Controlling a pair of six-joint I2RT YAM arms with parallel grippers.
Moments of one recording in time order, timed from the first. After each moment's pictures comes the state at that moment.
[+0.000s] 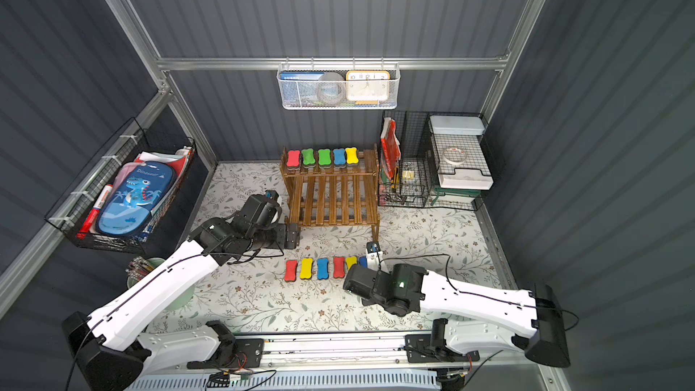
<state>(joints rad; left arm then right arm) -0.69 1.20 1.19 -0.93 -0.18 -0.44 1.23 1.13 0.91 -1.06 0.41 1.02</state>
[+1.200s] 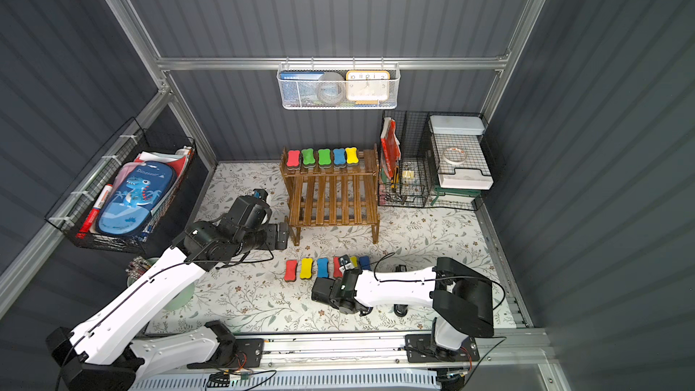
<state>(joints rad) -0.69 1.13 1.22 -1.00 -0.26 -0.43 1.26 1.61 0.96 -0.90 0.45 0.90</state>
